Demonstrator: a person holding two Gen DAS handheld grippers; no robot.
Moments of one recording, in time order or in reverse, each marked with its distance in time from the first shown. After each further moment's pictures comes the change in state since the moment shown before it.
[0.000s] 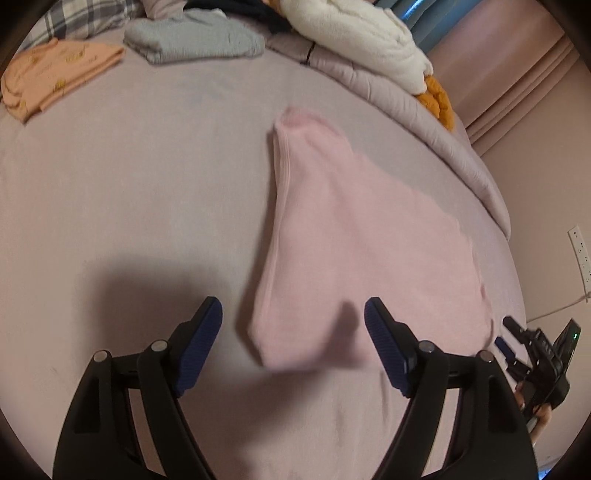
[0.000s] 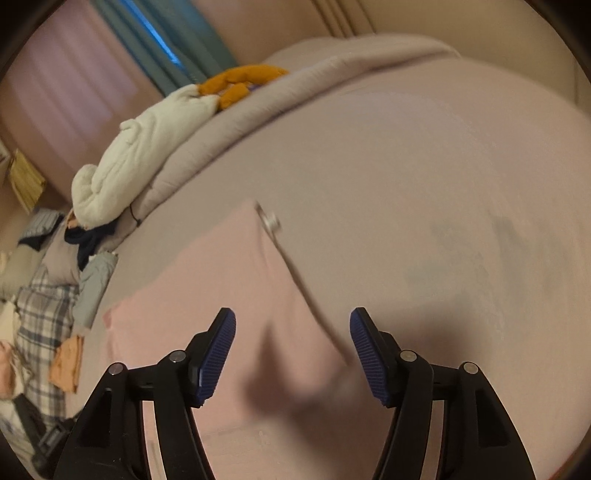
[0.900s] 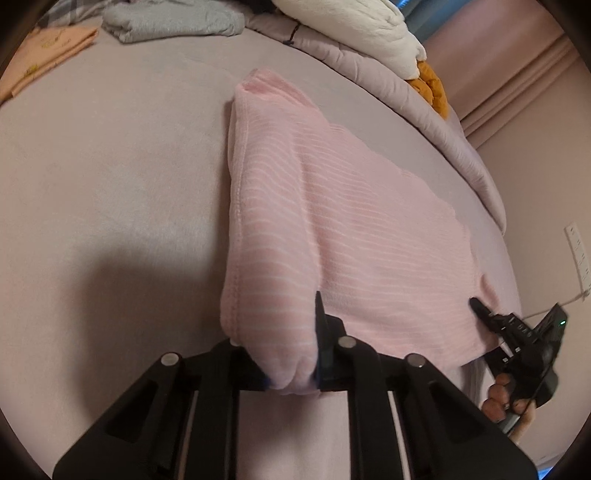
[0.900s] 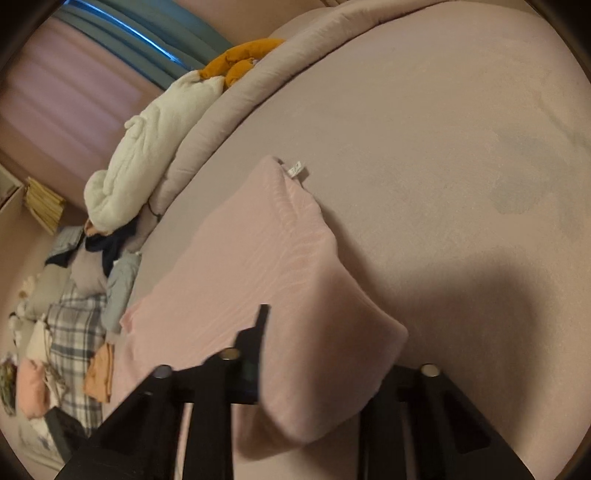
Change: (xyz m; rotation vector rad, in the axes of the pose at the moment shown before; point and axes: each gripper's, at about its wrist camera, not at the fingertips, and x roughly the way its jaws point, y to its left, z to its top) left arm 0.031 -0.035 -0.006 0.016 0.016 -0.028; right arm 0.052 0.007 -0.014 0.087 0.039 0.161
